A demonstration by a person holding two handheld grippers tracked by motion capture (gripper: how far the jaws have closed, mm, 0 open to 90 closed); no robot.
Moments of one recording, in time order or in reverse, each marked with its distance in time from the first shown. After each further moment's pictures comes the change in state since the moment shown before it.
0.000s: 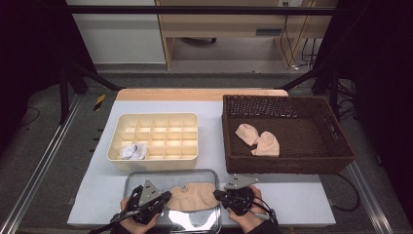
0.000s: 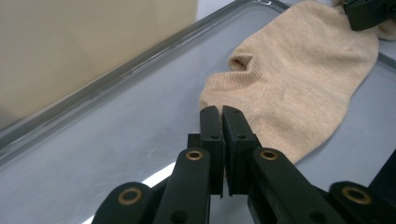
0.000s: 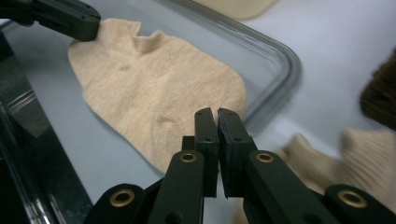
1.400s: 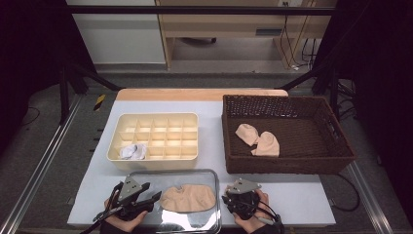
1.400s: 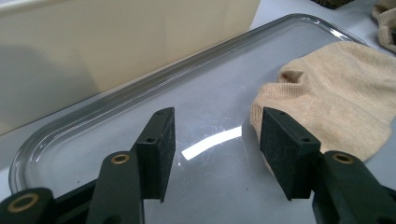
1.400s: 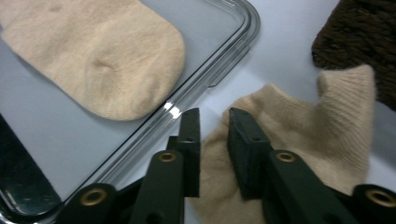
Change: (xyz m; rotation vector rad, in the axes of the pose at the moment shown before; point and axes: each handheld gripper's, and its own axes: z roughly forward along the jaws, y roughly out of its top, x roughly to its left) left arm 0.033 -0.012 -0.013 -0.061 0.038 -0.122; right arm -0.003 -0.016 -0.007 0.086 -0.154 -0.029
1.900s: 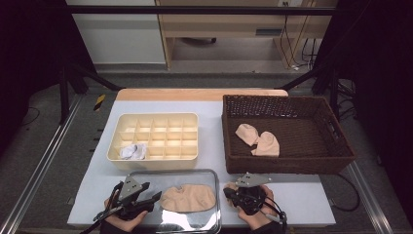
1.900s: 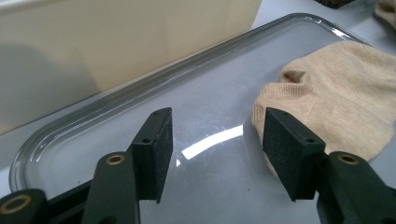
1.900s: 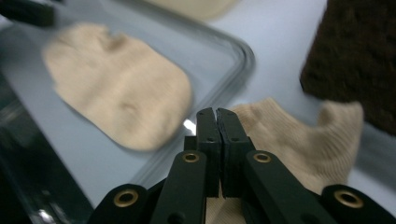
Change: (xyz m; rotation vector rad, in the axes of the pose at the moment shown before) left arm 0.001 0.000 0.001 0.003 -0.001 -0.001; right arm -0.011 0.012 -0.019 -0.096 0.095 0.098
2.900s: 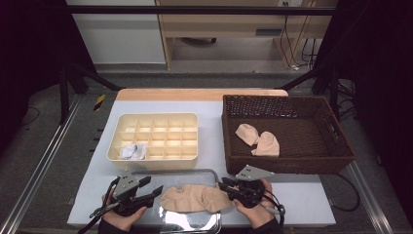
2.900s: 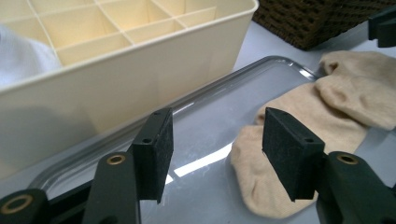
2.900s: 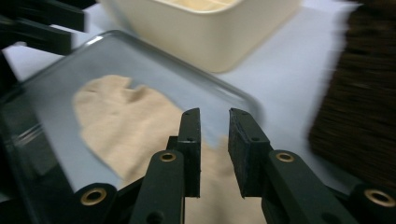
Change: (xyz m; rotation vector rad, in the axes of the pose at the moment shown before) left arm -0.003 0.023 -0.014 -0.089 -0.043 0.002; right arm -0.005 0.019 -0.002 -0.115 0.043 -0.014
